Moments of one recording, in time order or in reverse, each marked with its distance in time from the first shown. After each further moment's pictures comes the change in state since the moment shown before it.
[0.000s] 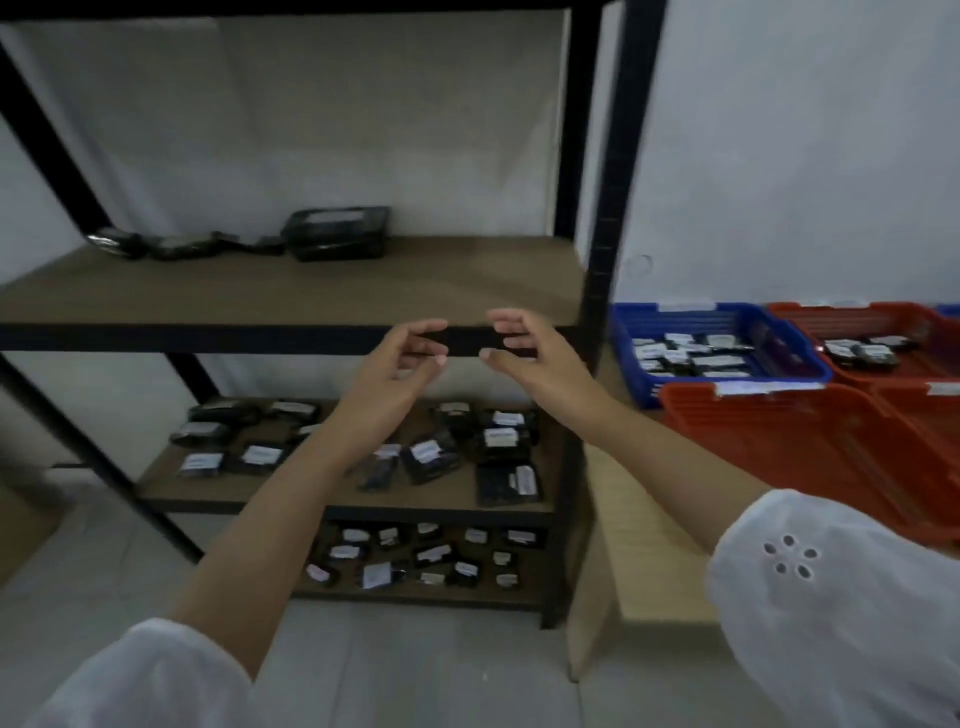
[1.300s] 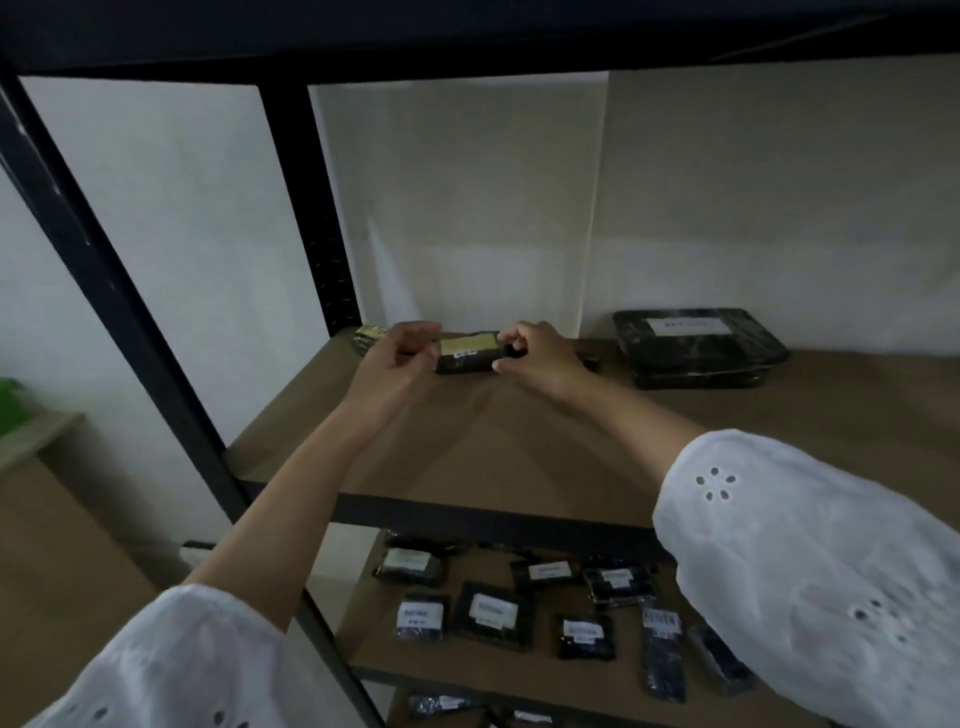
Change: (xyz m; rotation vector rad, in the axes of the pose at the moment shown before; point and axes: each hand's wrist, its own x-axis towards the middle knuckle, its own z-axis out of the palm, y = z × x) left_hand 0.204 -0.231 -0.436 0.031 0.239 -0.090; right_hand 0.399 -0.076 0.392 -0.425 -0.112 0.051
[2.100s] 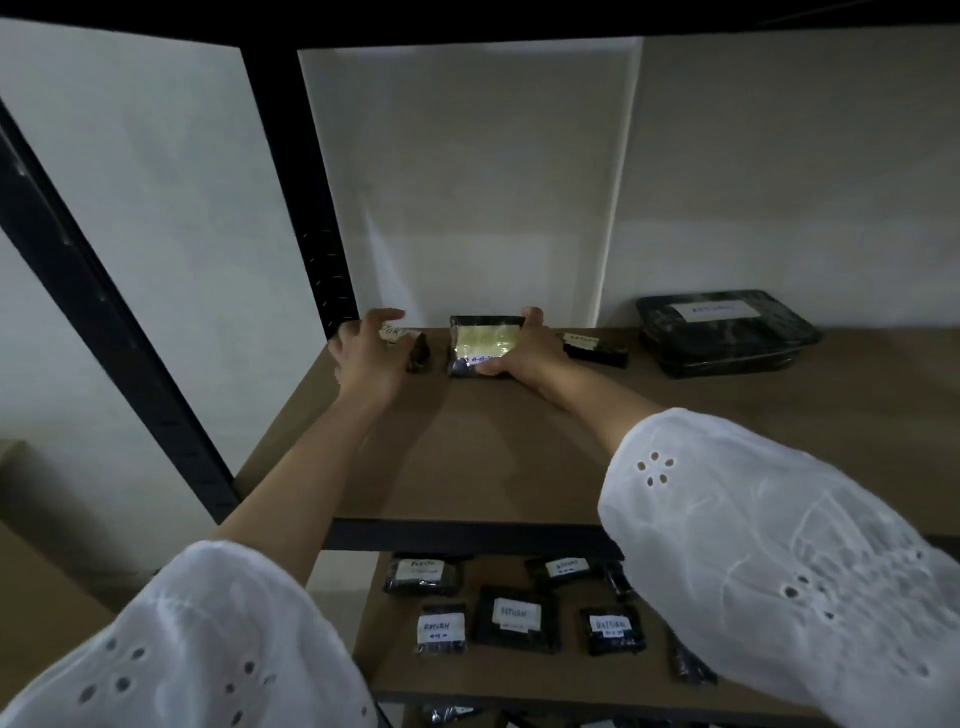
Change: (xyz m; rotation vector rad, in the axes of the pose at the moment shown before) left_hand 0.068 -0.058 -0.023 0.283 0.153 -0.082; right_hand 0.044 -0.013 0.045 0.076 0.091 0.349
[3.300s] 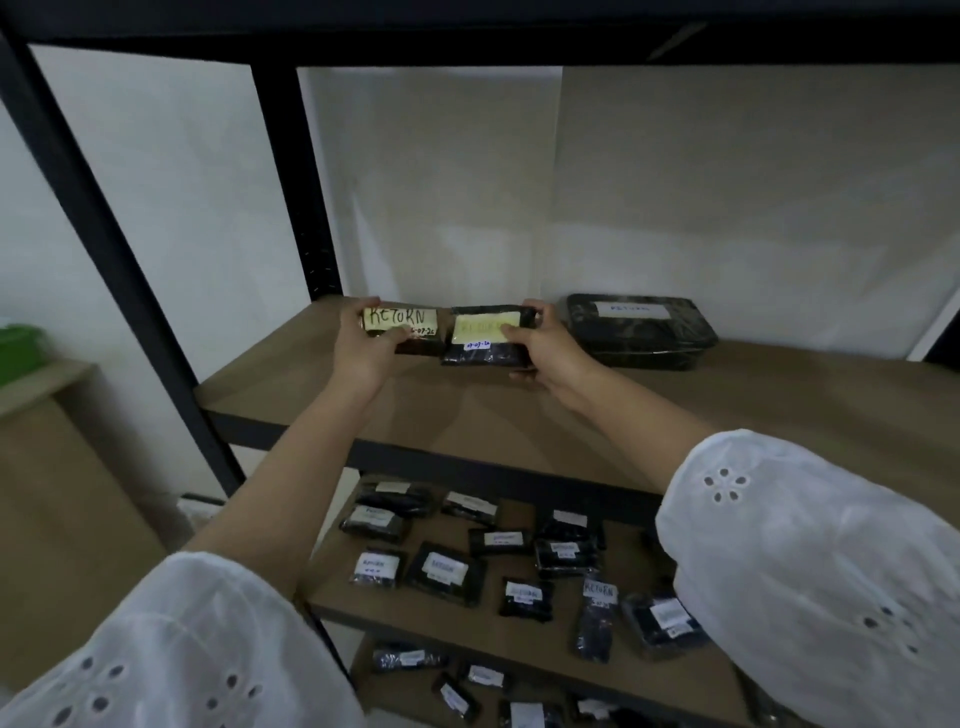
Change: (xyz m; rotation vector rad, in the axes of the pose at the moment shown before) left_hand -0.124 0.092 0.037 -0.583 0.165 -0.206; right_hand -0.078 0.075 -0.105 0.687 -0.258 -0.082
